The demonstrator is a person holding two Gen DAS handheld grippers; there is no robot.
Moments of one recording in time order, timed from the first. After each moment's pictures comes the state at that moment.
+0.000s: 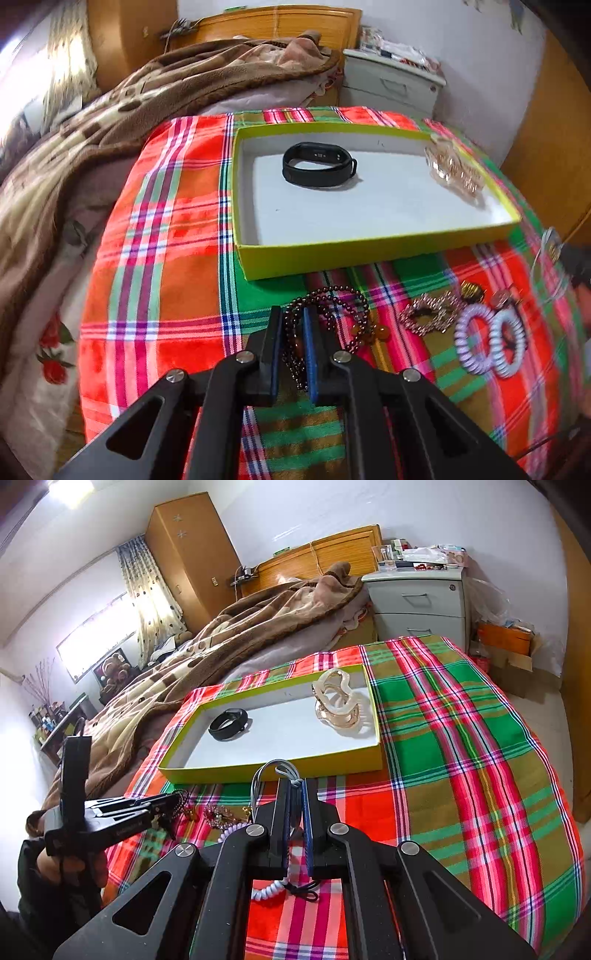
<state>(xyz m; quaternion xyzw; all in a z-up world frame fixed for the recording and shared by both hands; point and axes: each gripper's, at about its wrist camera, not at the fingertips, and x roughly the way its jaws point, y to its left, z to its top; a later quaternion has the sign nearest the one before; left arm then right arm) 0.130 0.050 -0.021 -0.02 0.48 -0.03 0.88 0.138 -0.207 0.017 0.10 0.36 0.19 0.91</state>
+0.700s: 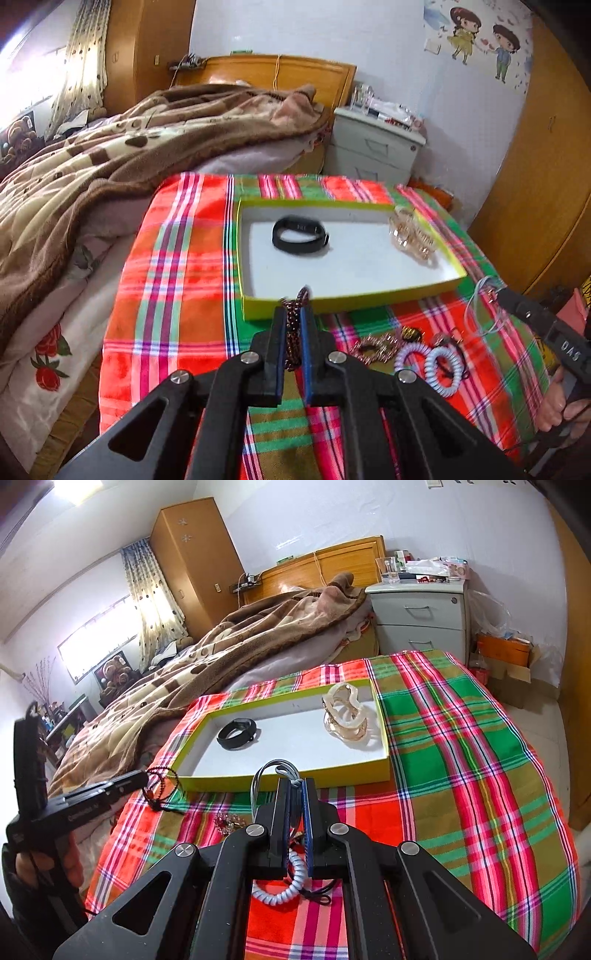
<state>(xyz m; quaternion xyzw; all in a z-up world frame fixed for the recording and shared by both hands) 0.099 0.063 0.037 -0.07 0.38 -0.05 0.92 0.131 -0.198 0.029 0.09 0.35 0.19 0.92</state>
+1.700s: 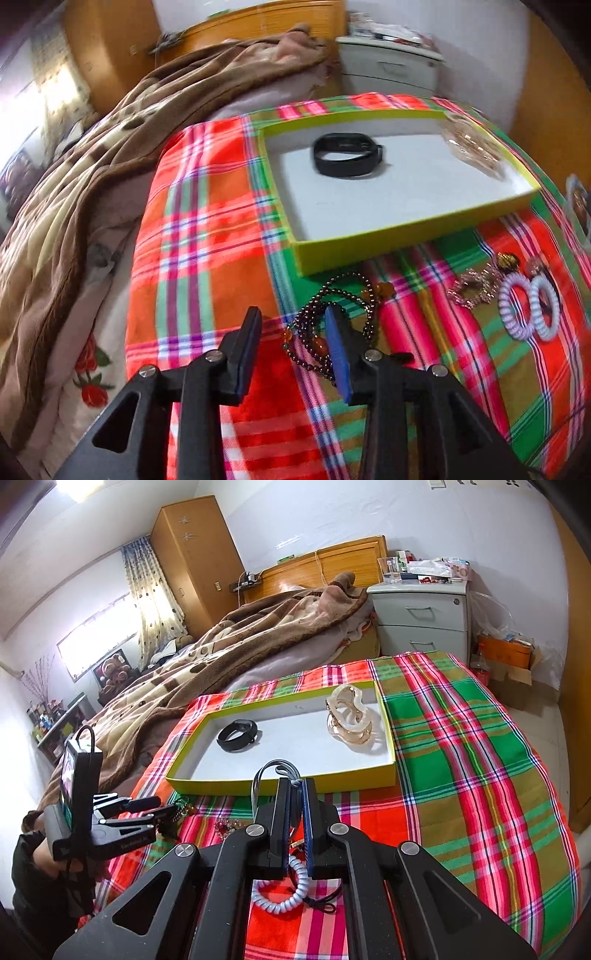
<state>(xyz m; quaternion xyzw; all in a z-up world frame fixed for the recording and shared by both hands) 0.133 0.066 -0.025 0.07 0.48 -0.02 0.88 0.139 -0.190 0.026 0.09 0.35 0.18 0.92</state>
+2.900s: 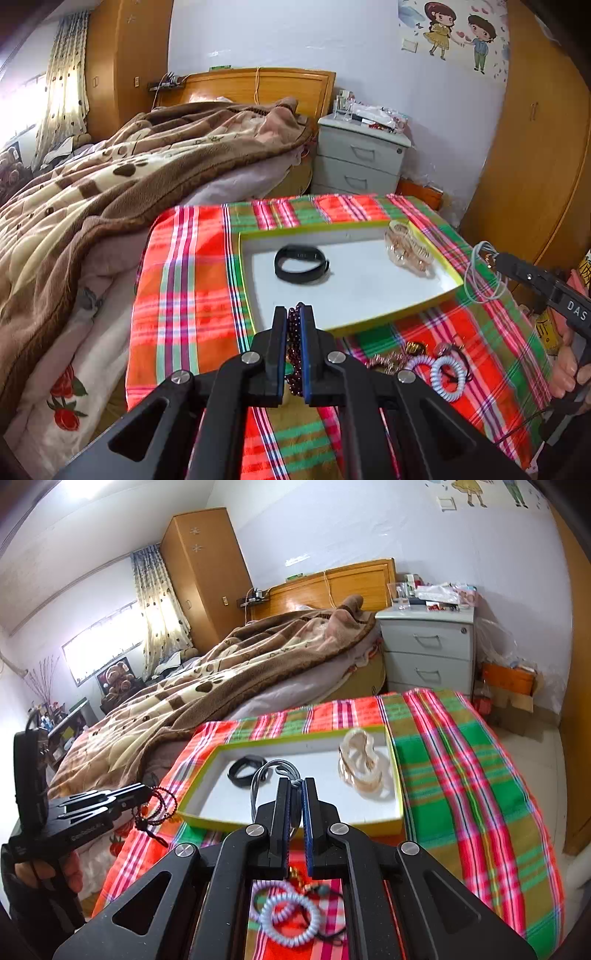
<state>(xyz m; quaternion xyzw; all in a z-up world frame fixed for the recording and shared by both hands) 0.116 0.075 0.061 -0.02 0.36 -0.08 0.93 0.155 -0.177 0.064 0.07 0.31 0.19 0.93</state>
